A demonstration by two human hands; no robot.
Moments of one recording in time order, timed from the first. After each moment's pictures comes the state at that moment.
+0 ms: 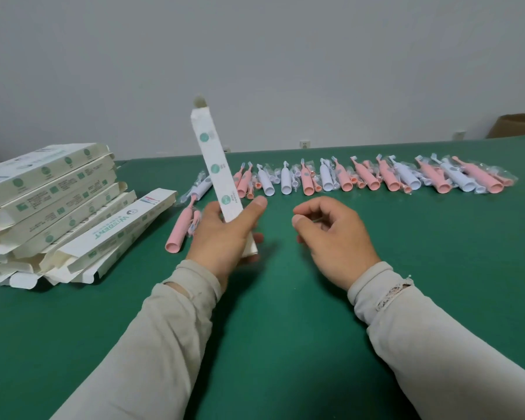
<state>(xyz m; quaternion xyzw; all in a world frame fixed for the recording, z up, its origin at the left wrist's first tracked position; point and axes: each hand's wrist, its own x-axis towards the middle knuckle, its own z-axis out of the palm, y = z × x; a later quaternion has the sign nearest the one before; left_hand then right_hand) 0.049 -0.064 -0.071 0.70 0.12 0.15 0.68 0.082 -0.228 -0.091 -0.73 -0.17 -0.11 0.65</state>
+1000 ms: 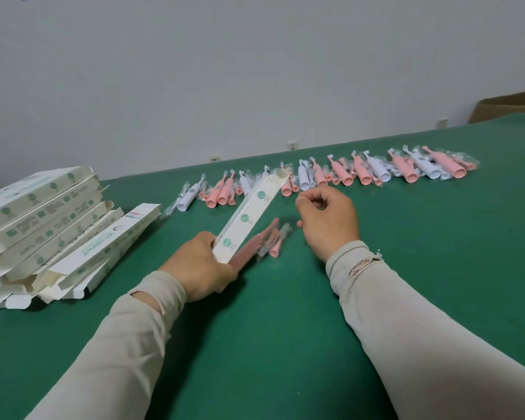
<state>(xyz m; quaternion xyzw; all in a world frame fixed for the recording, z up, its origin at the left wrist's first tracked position) 0.034 -0.048 -0.069 0.96 0.12 -0.02 0.25 0.098 -0.252 -0.085 -0.72 -0.02 -0.17 0.67</state>
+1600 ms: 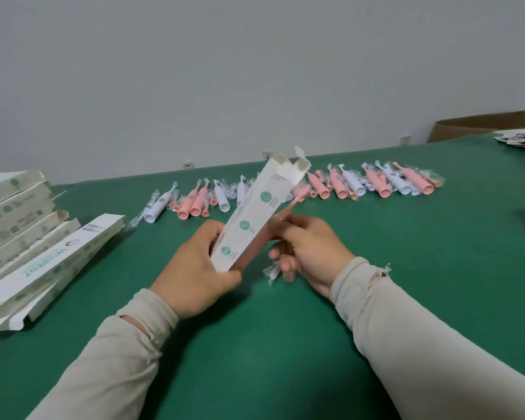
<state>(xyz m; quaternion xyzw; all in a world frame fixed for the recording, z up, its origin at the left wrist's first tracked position) 0.054 -0.073 -0.080 0.91 -0.10 0.11 0.39 0.102 -0.272 -0.088 -0.64 -0.08 0.10 0.76</state>
